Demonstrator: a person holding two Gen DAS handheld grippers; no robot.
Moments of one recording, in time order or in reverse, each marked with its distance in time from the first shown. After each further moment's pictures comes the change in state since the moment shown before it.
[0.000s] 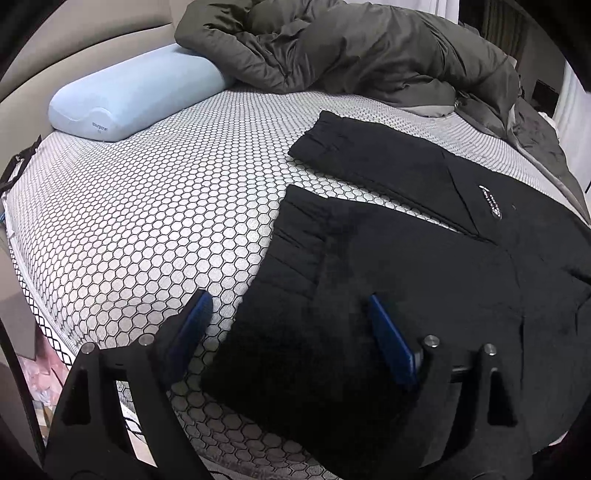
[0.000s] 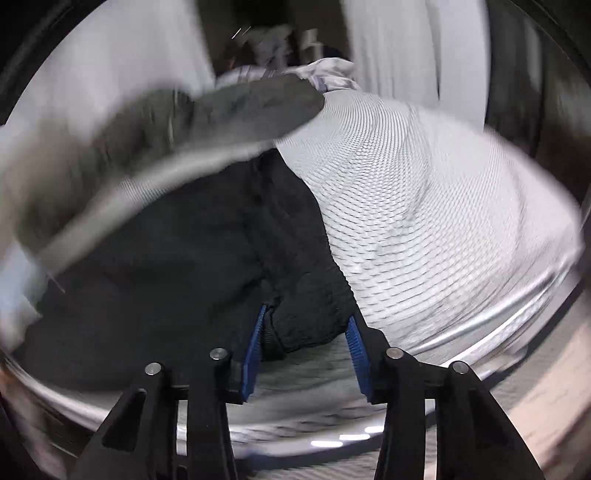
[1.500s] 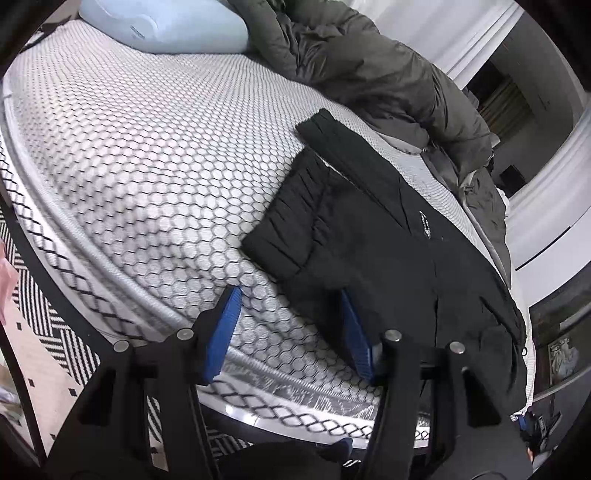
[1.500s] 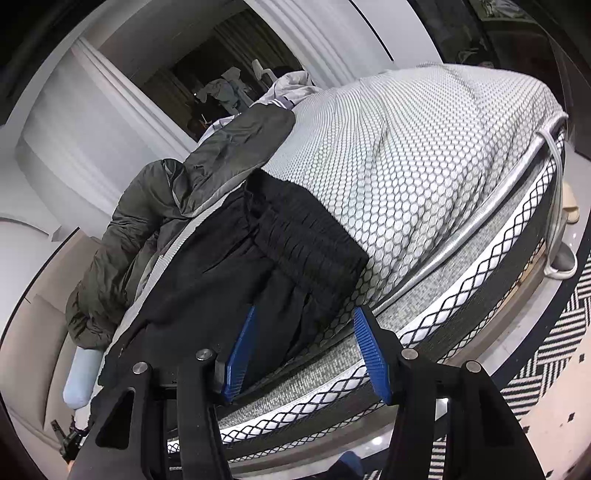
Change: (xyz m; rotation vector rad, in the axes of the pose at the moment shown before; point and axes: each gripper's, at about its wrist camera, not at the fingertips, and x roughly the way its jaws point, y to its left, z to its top) left arm -0.041 0.062 -0.049 -0.343 0.047 -0.336; right arm -0.034 -0.049 -0.062 0.493 -0.106 0.290
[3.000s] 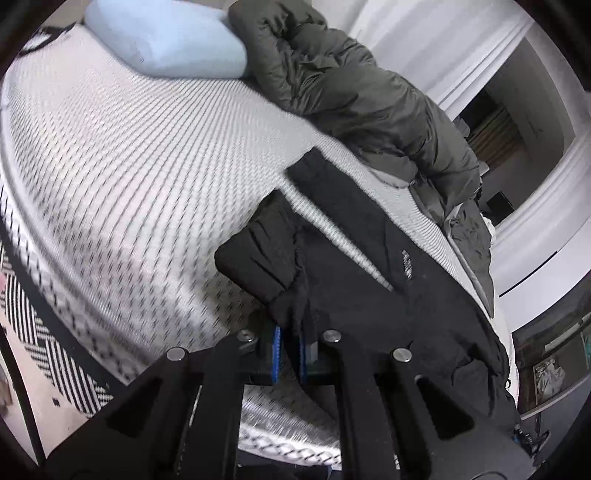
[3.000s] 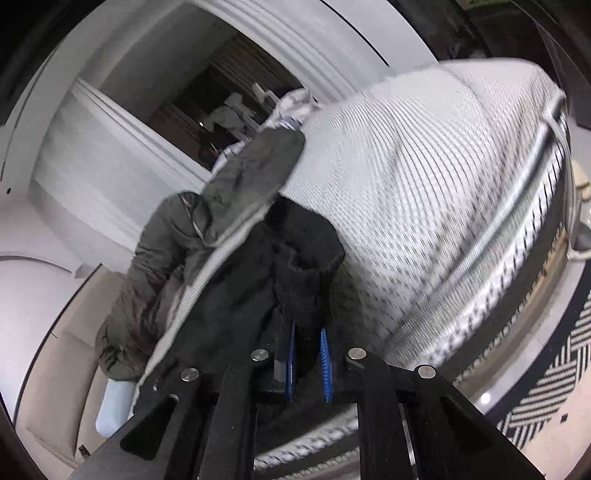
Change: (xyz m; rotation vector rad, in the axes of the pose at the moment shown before) left arm -0.014 -0.009 0.034 -0.031 -0.098 -0.065; right arm 0.003 0.014 0.018 0.106 -0.101 0.107
